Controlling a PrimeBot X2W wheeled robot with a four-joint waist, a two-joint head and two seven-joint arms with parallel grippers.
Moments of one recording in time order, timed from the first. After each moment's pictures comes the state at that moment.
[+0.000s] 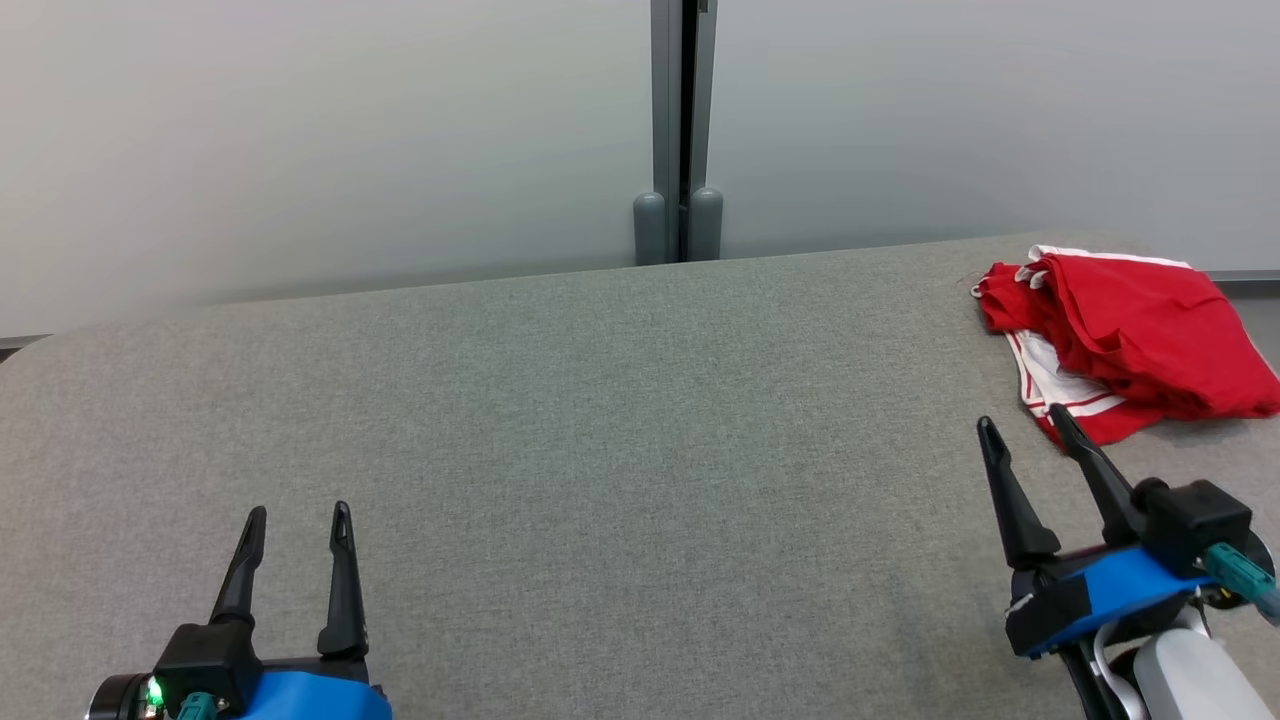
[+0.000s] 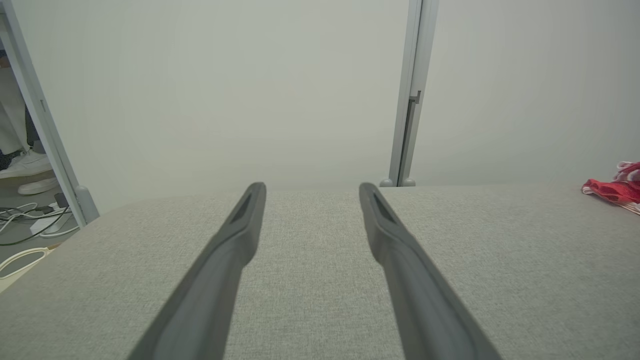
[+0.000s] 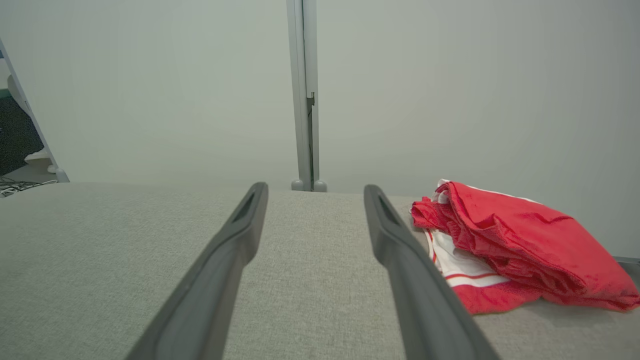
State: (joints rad) left arm 0.02 0.07 0.03 0.21 -0.09 -0.09 -0.26; right arm -0.22 -0.24 0.13 0.36 0.28 0.13 -0.26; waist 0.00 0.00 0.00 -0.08
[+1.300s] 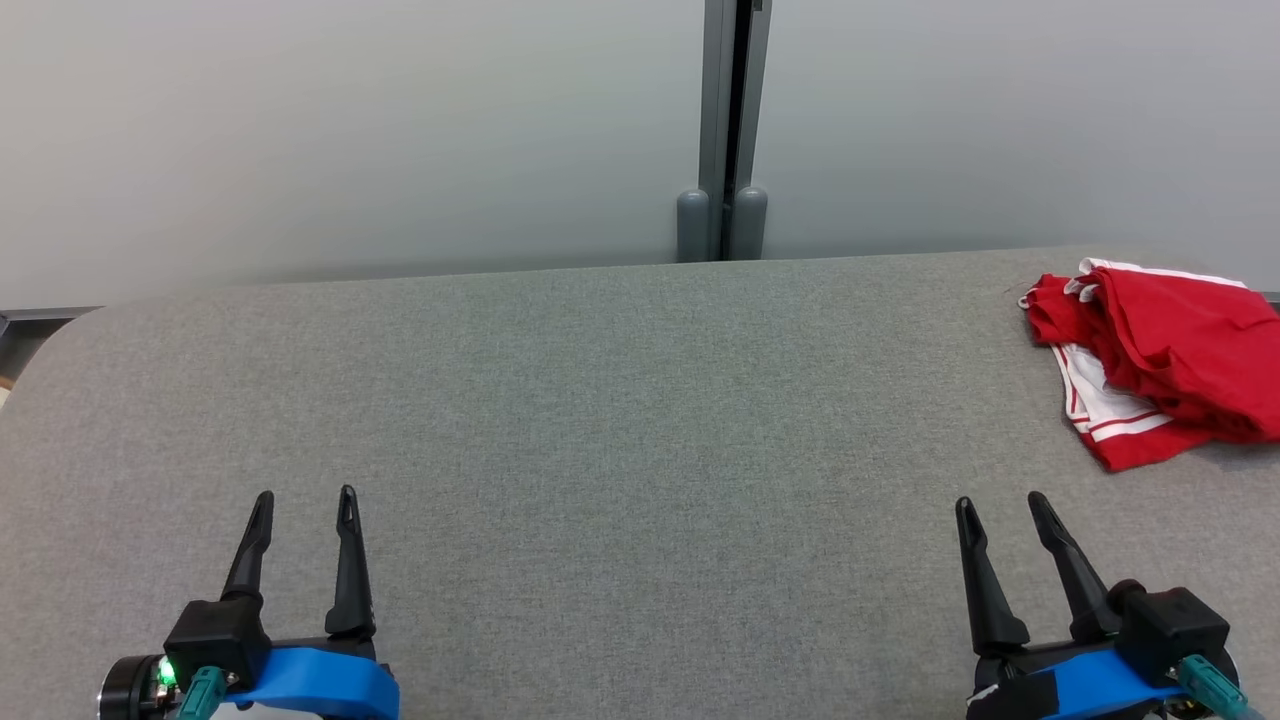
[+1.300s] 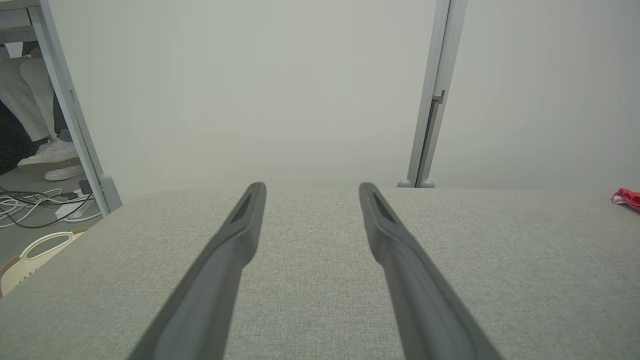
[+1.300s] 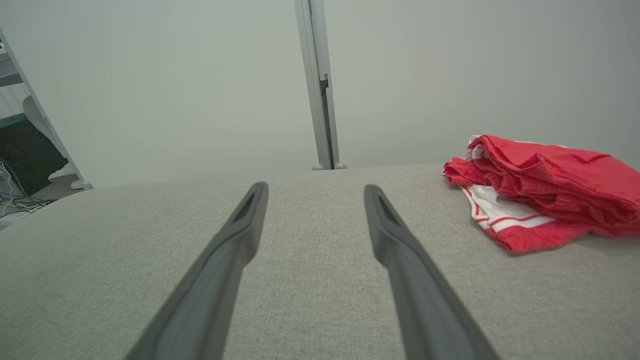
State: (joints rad) left arm -0.03 0.06 0.04 0.27 -0.08 -0.09 -0.26; right arm -0.01 -0.05 0.02 0.20 0.19 0.13 -0.26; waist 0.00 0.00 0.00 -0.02
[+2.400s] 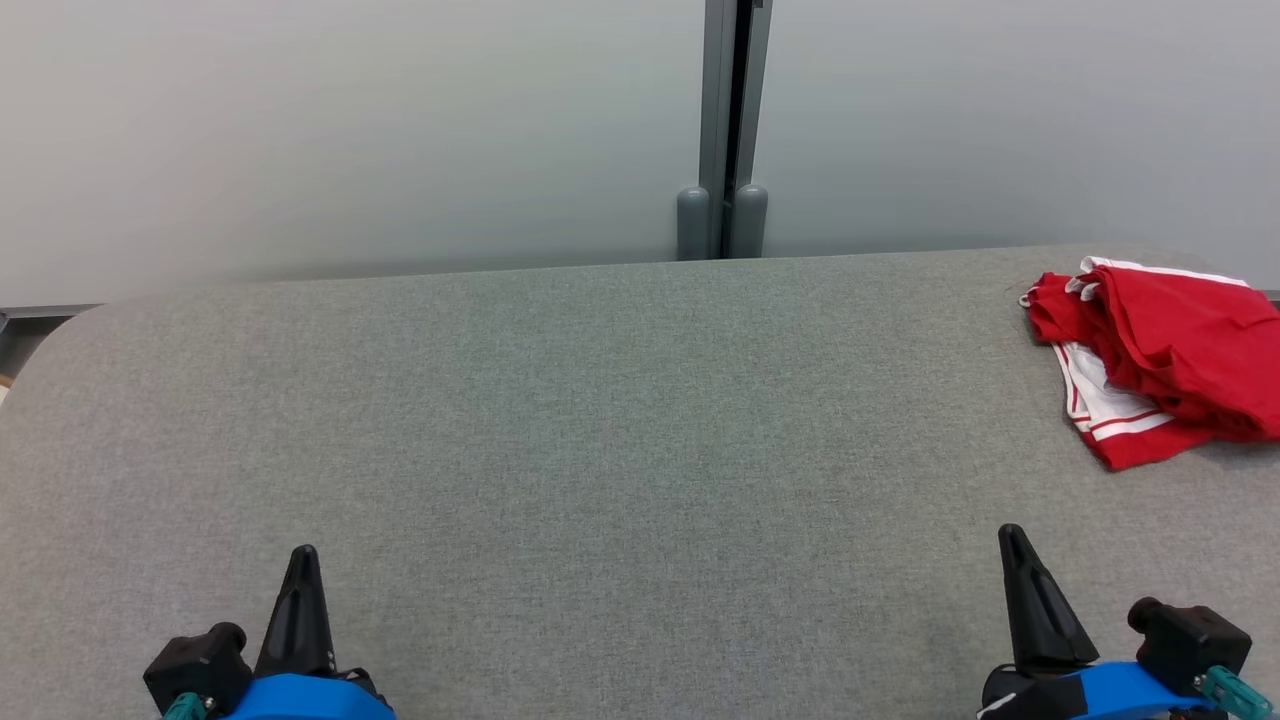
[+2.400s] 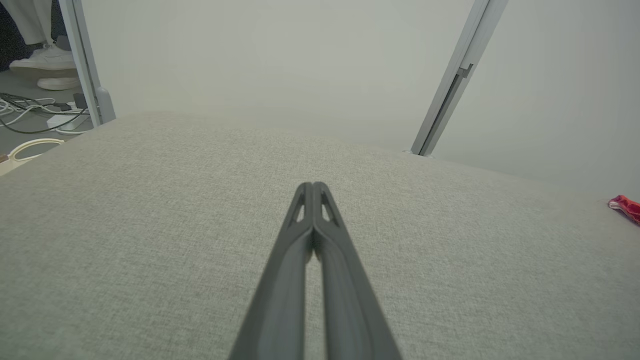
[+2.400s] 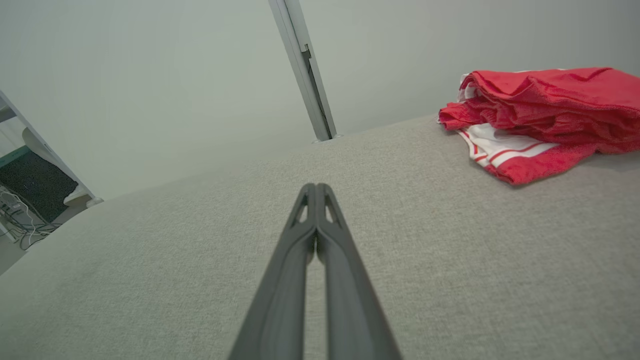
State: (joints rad) left arm 0.00 0.04 0.05 0.34 -0.24 -0.08 -0.21; right arm 0.01 -0.05 0.01 0.24 0.34 0.13 -0.22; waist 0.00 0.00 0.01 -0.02
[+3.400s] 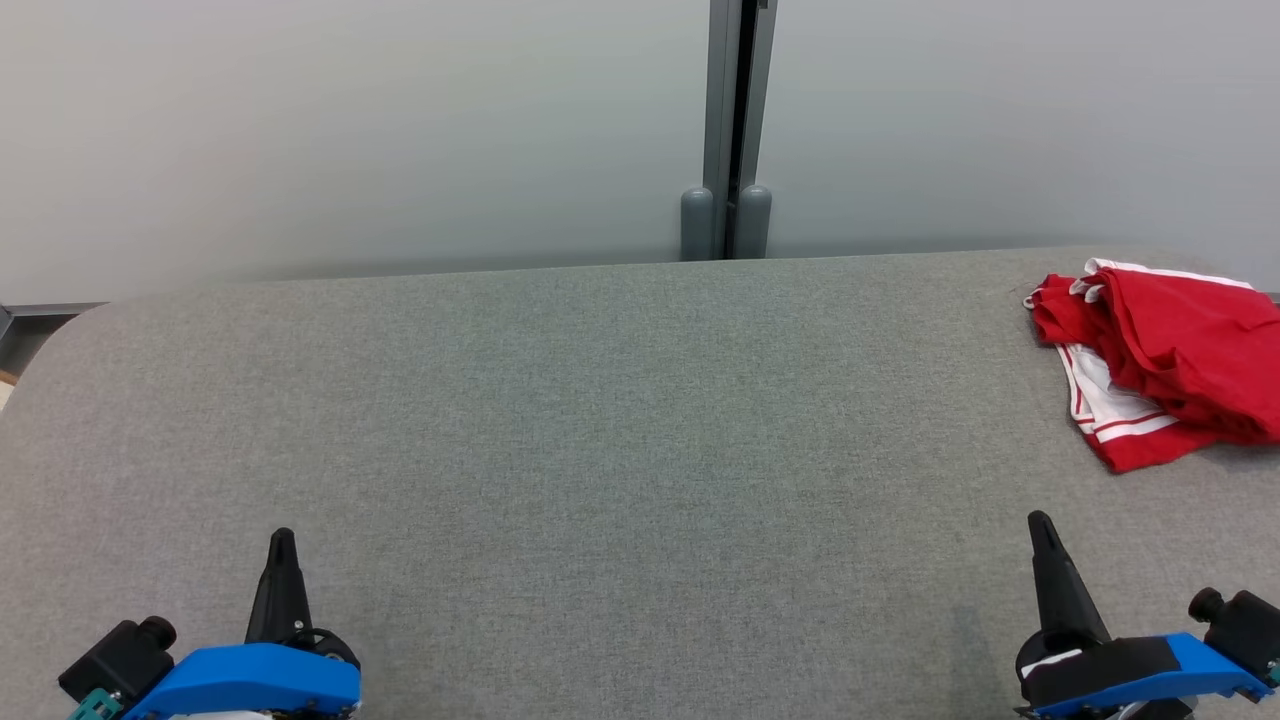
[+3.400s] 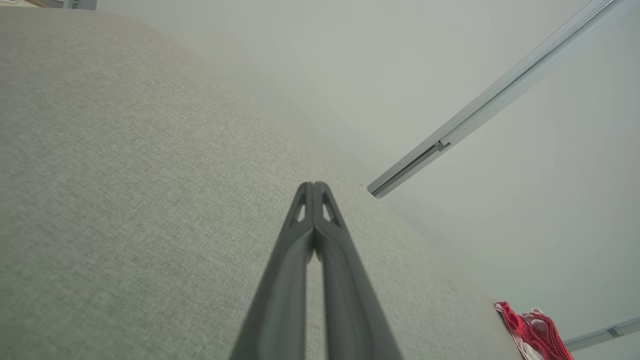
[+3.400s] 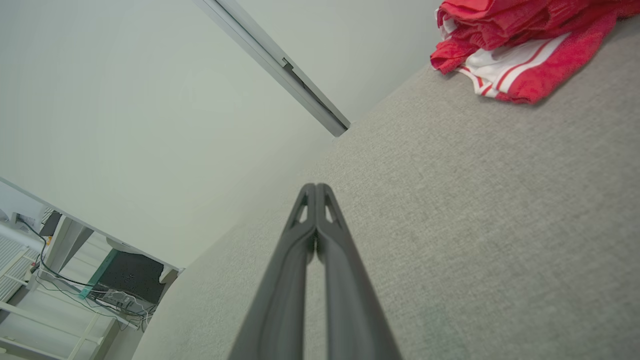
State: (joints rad) left arm -0.03 0.04 0.07 0.30 -0.75 -0.10 -0.09; right arm -0.02 -0.06 -0.02 0.24 0.82 0.13 -0.11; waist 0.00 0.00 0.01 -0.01
